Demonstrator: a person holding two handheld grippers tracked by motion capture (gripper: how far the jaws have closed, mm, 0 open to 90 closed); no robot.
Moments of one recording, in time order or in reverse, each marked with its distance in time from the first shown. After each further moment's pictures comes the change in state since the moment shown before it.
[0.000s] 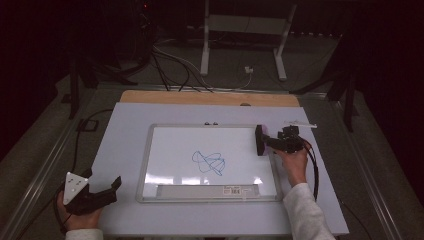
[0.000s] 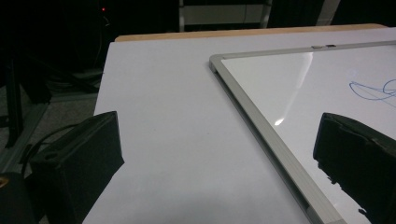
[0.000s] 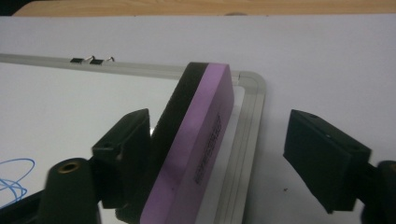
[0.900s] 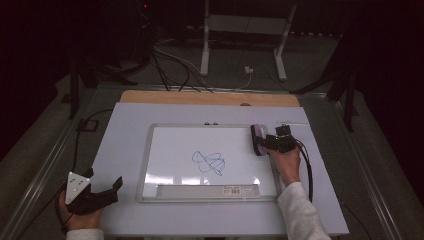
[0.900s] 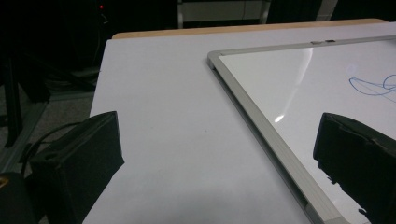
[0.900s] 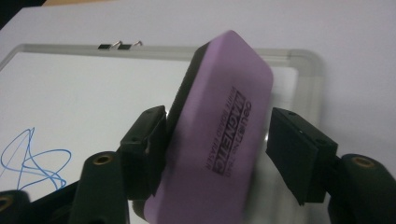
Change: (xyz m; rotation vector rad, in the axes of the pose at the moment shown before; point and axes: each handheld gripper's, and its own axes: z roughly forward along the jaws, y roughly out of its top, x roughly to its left) left arm -0.001 0.000 0.001 0.005 0.001 0.008; right arm 0.014 0.000 0.019 0.078 0.104 0.051
